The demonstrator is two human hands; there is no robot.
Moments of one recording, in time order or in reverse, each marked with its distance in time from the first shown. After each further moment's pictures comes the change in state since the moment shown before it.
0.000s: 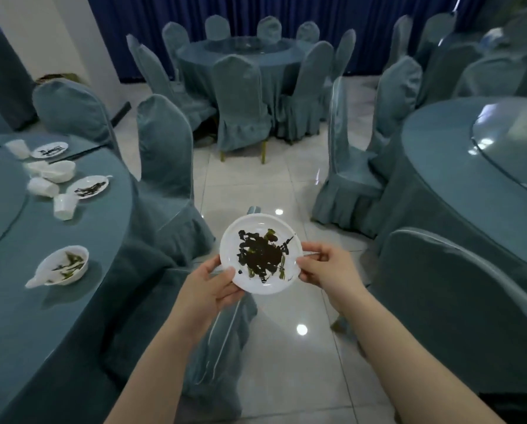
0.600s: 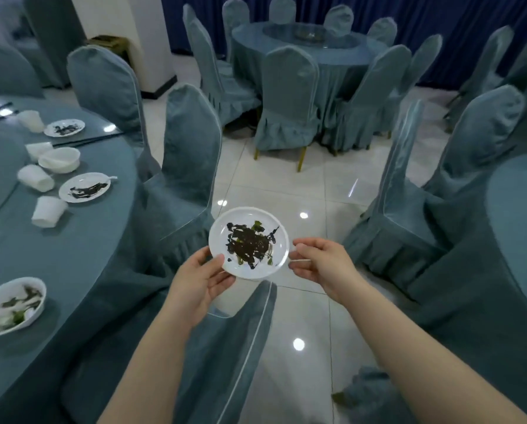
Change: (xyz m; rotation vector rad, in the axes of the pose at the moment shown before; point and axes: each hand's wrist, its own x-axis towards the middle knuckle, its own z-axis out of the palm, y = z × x) left_hand 0.243 0.060 -0.016 -0.239 0.304 -0.037; right_hand 0.284 -0.084 0.063 -0.058 -0.248 0.133
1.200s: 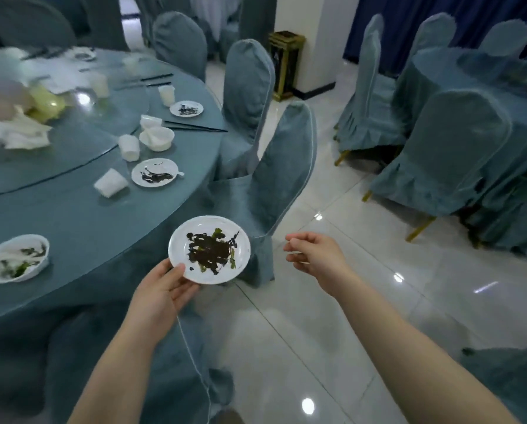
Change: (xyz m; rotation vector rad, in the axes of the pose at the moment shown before) left_hand 0.149 0.037 0.035 -0.321 0.694 0.267; right_hand 0.305 -0.131 0.075 -0.426 -0.596 -0.016
